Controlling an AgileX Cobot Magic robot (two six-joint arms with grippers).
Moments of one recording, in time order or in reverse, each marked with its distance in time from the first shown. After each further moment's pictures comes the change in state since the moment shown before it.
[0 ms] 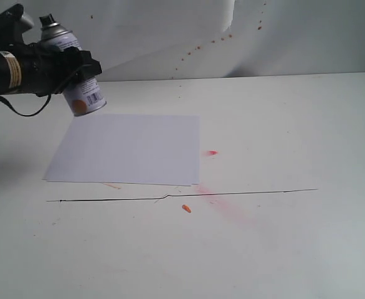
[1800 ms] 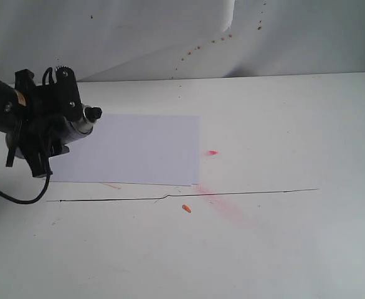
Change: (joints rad) left arm -0.136 -0.081 0.081 -1.310 0.746 2.727; right arm 0.000 0.000 0.000 0.000 0.000 0.000
